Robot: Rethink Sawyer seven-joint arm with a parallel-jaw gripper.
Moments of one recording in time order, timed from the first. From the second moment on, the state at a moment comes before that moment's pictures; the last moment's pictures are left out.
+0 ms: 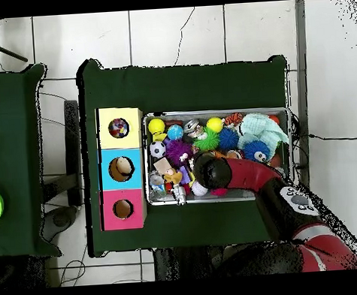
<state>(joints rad) -0.57 -0.40 0.22 1.70 -0.34 0.27 1.30</state>
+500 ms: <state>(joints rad) -0.53 -0.49 0.21 1.71 -0.32 0.34 1.30</state>
